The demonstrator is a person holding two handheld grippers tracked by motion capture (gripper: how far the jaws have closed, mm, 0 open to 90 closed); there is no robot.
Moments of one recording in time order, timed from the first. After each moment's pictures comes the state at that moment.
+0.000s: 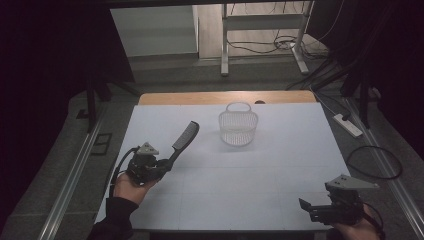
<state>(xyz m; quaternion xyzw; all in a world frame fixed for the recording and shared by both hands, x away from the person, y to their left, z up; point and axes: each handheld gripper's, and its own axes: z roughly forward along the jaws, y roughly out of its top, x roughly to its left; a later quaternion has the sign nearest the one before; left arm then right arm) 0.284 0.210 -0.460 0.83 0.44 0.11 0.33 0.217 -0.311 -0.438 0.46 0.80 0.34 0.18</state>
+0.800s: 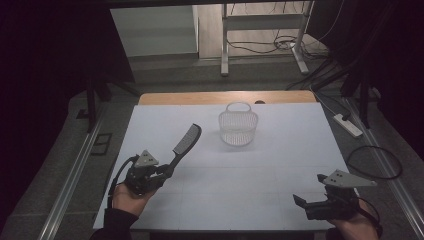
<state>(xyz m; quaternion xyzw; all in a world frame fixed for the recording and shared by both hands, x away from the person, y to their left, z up) 0.251 0.201 -0.451 0.83 0.42 0.14 0.35 0.223 -0.299 -0.428 0.39 0.81 0.39 0.19</state>
